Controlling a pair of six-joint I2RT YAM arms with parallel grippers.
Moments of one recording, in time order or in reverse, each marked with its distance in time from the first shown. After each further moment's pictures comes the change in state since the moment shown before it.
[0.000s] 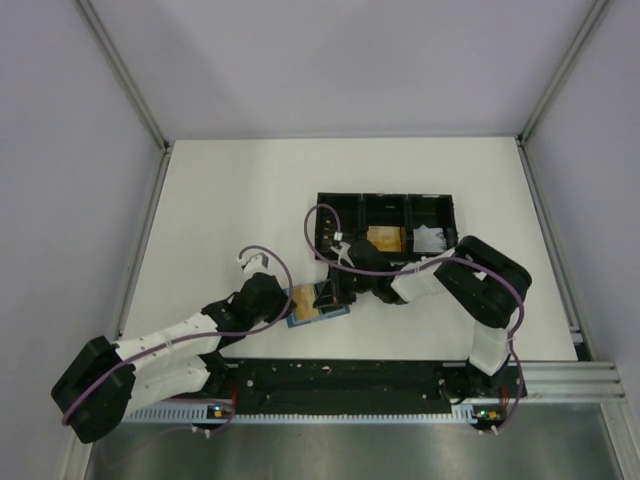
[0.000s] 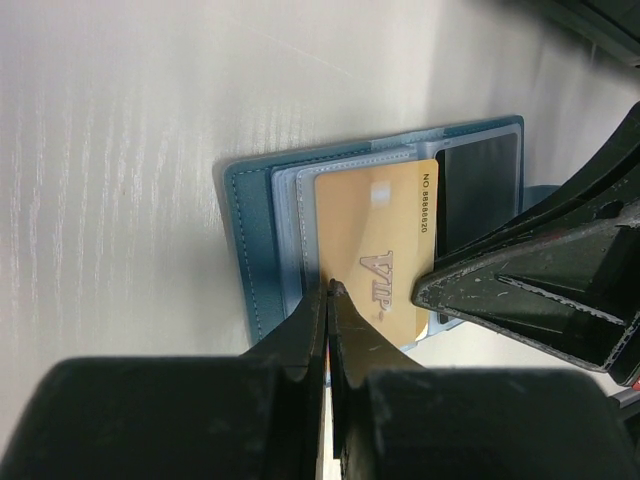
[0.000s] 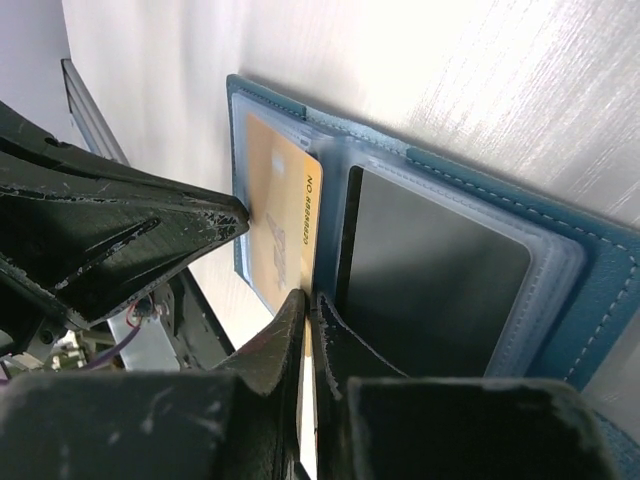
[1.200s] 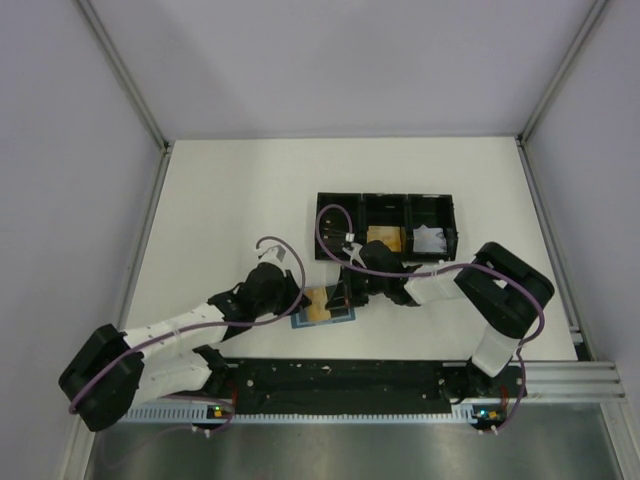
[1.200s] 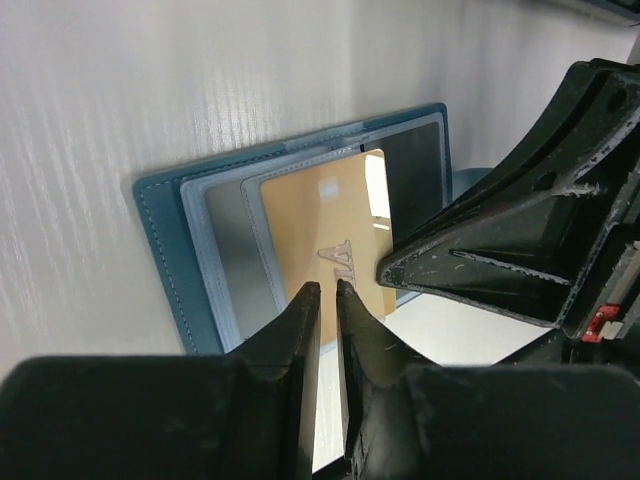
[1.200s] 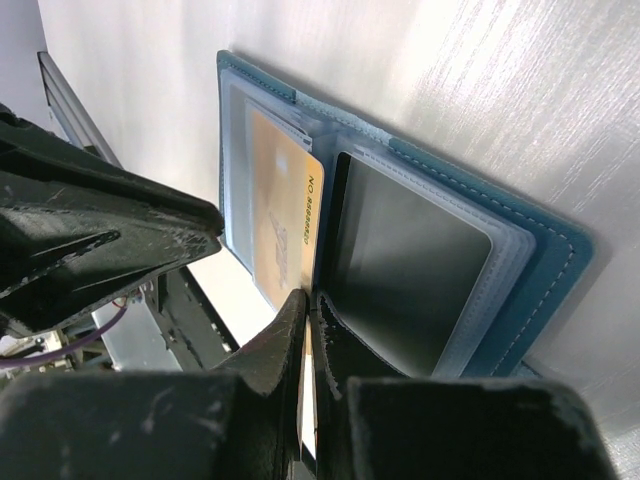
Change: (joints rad) left arm 0.010 0.055 0.073 0.047 0.181 0.083; right arm -0.038 -0.123 -0.083 -0.091 0.010 -0.042
